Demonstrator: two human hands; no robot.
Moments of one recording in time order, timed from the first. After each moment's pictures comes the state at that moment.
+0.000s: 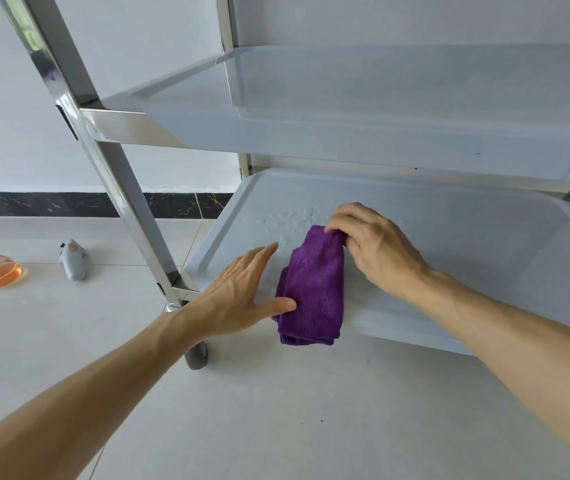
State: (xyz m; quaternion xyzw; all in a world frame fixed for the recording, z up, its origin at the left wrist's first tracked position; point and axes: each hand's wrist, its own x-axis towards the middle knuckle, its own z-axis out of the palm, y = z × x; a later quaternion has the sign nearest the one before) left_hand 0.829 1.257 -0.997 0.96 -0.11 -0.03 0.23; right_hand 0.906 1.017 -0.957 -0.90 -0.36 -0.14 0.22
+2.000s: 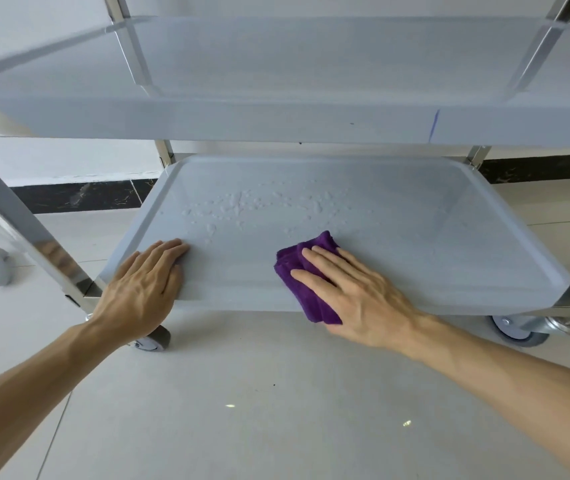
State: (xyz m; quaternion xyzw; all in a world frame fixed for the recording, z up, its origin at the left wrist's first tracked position) left_hand 0.806 1.277 -1.015 0.99 -0.05 0.11 0.09; right_hand 0.826 0.933 -1.013 -0.90 -0.40 -0.14 0.01
